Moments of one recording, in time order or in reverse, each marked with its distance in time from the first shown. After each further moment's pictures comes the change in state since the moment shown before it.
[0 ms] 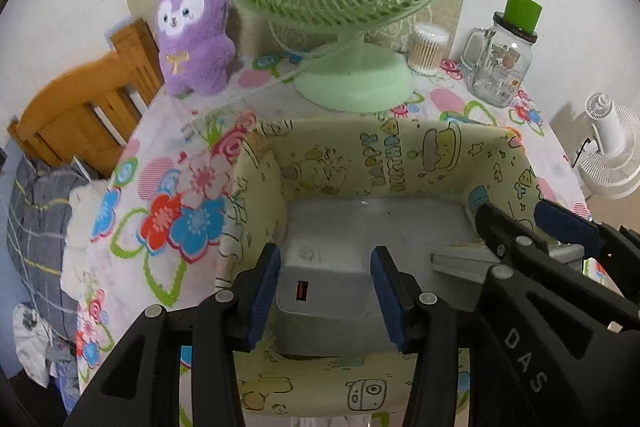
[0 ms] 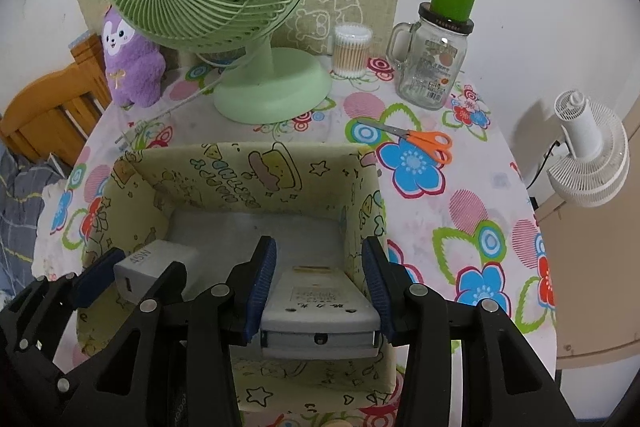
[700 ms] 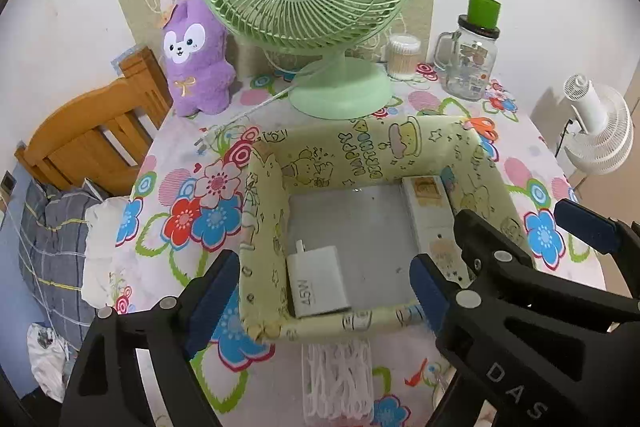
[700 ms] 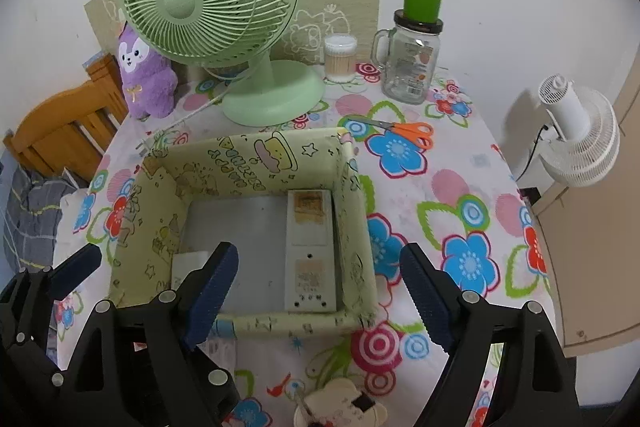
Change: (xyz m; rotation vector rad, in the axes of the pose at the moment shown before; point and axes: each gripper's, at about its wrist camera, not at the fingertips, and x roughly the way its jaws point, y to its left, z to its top) left arm -0.049 -0.008 -0.021 0.069 -0.032 -0.009; right arm -0.051 -0.013 -0.031 0.060 -0.051 0.016
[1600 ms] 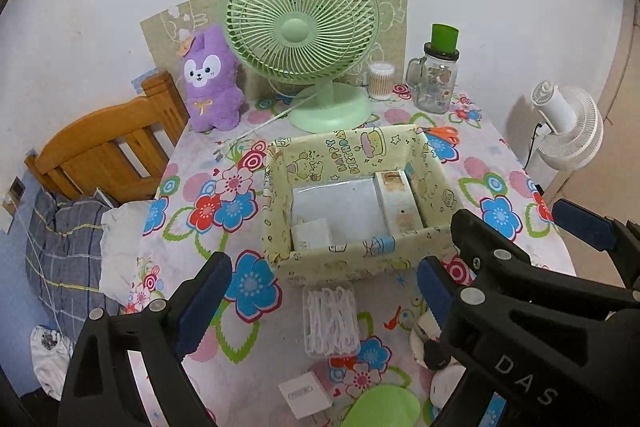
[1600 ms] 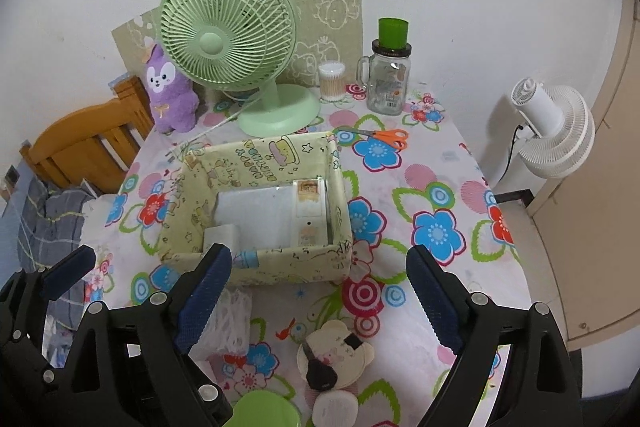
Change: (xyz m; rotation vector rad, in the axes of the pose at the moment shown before) left arm -0.087 0.000 -0.037 0.017 -0.085 -0.018; right arm -0.089 -0.007 -0.038 0.015 -0.087 0.021
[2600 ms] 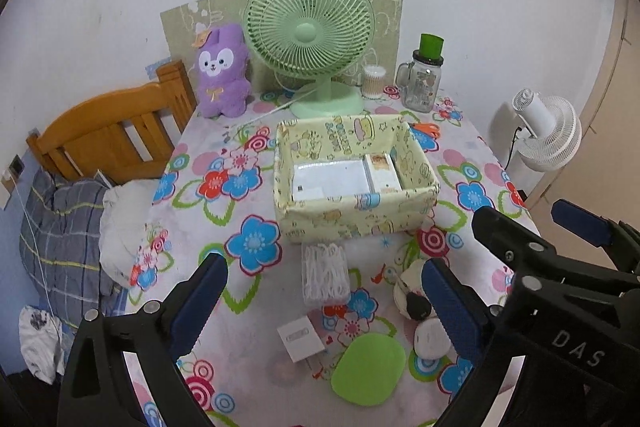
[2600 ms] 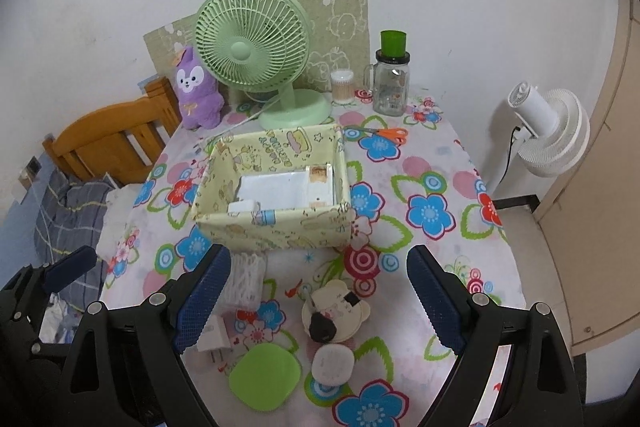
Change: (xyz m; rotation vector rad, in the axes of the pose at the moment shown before) left arm -0.052 0.013 -0.045 -0.042 -0.011 -0.052; right arm -0.057 -0.009 -0.042 -0.022 -0.037 0.061
